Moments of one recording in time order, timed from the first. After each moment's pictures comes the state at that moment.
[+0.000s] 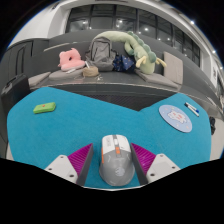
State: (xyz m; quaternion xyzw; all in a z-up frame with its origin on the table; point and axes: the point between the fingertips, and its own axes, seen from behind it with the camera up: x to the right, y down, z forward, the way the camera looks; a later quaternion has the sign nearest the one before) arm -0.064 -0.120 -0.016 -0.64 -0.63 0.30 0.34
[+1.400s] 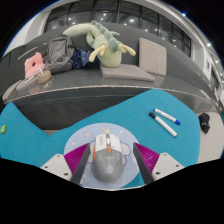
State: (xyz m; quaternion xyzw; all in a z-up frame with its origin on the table) arm -0.187 0.207 -0.012 -0.69 -0.60 0.24 0.33
